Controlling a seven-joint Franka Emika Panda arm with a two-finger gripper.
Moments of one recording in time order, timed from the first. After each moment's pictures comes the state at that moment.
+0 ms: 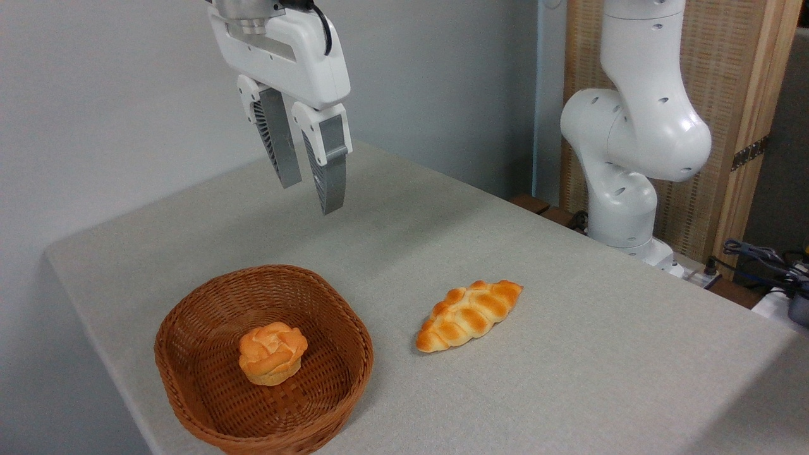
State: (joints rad) arm -0.09 0.02 -0.01 -1.50 -0.04 1.52 0.68
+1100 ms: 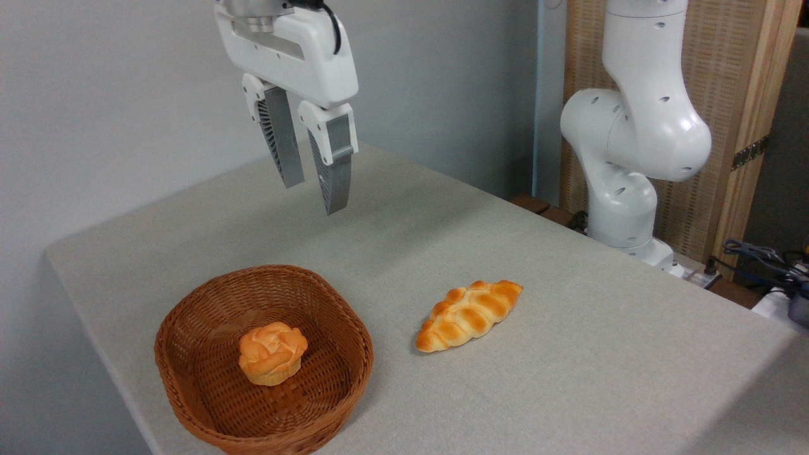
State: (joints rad) arm -0.08 -0.04 0.00 -1.58 -0.05 1.58 0.69
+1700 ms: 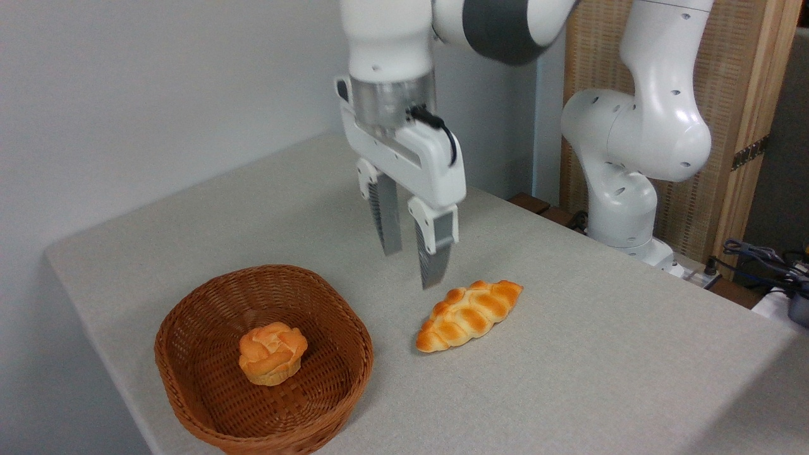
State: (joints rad) arm -0.10 -0.33 0.10 -2.22 0.00 1.92 0.91
